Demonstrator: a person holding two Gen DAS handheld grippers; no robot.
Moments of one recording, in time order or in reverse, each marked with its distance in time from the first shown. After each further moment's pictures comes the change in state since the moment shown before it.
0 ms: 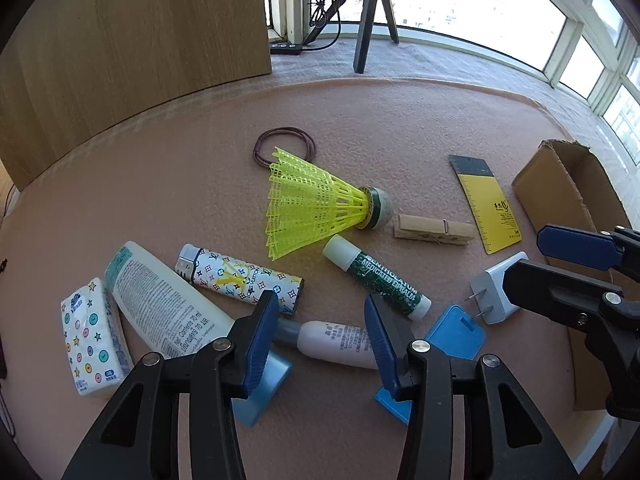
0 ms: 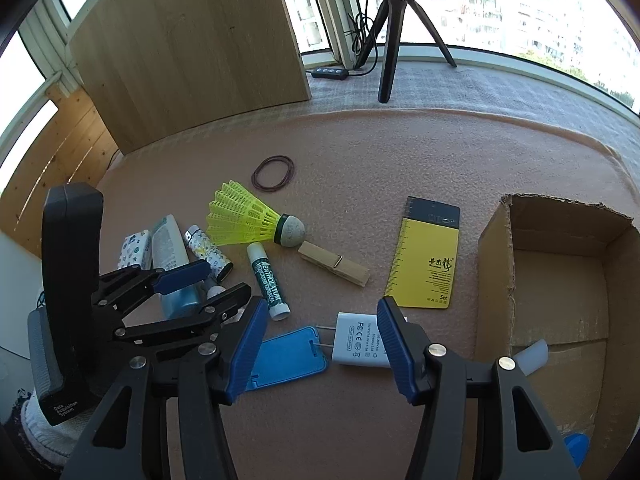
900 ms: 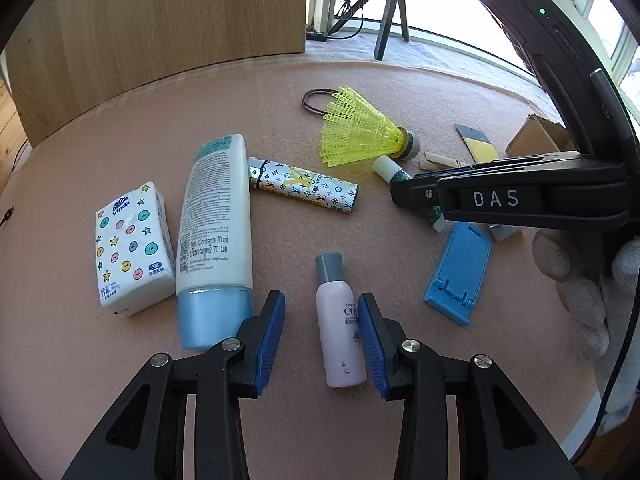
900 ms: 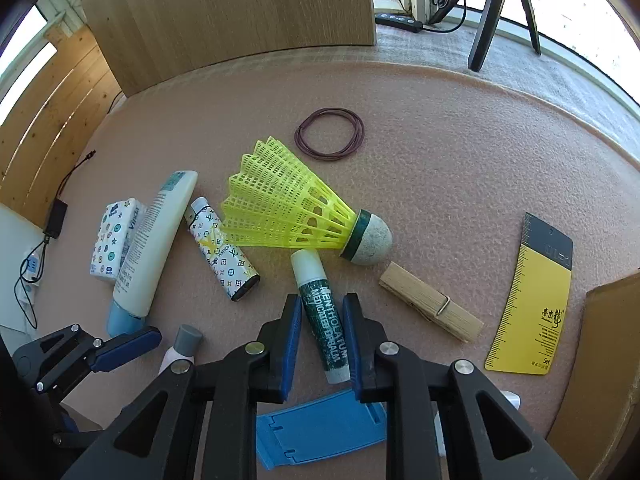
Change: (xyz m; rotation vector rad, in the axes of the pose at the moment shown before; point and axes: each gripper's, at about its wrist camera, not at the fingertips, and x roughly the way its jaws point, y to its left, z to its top) left arm -0.031 0.050 -0.065 -0.050 -0.004 -0.041; right arm 0.084 0.049 0.018 -0.125 0.165 0.026
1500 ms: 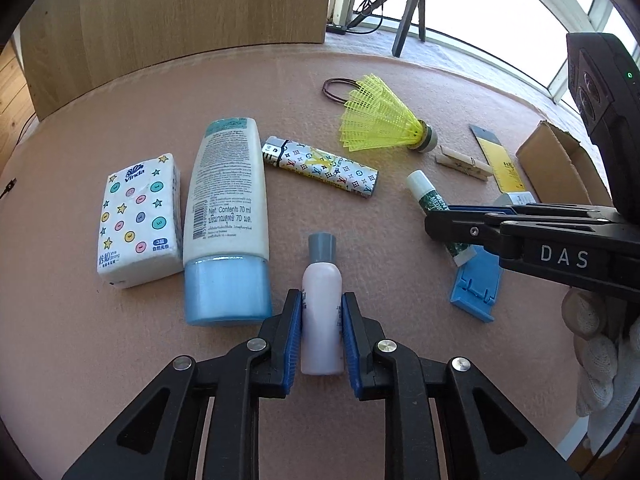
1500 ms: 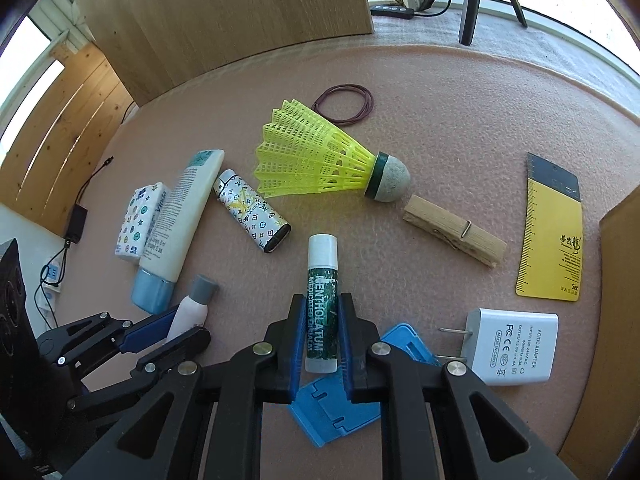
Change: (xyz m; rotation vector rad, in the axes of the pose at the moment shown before) left arm 0.003 0.013 -0.010 -0.060 0.016 -0.006; right arm -0.013 0.004 -0.033 0.079 -0.022 0.071
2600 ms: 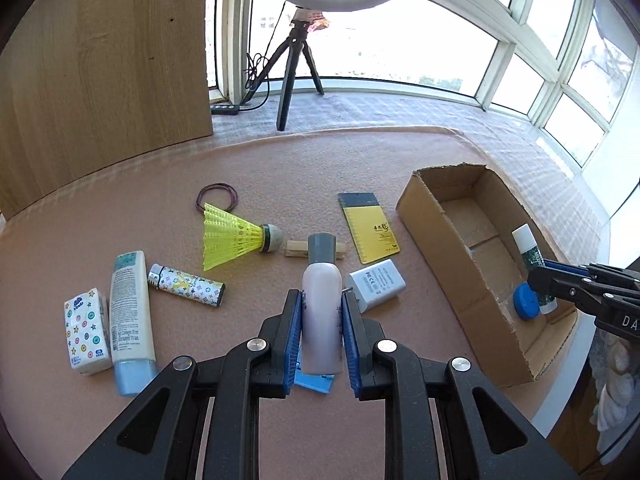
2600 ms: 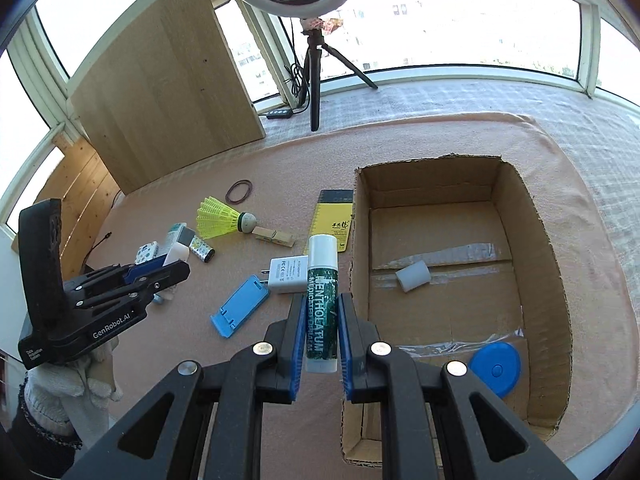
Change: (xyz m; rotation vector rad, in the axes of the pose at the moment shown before) left arm -0.057 -0.119 0.049 0.182 -0.148 -0.128; right arm -0.178 -0.097 -0.086 0.166 -0.279 -0.111
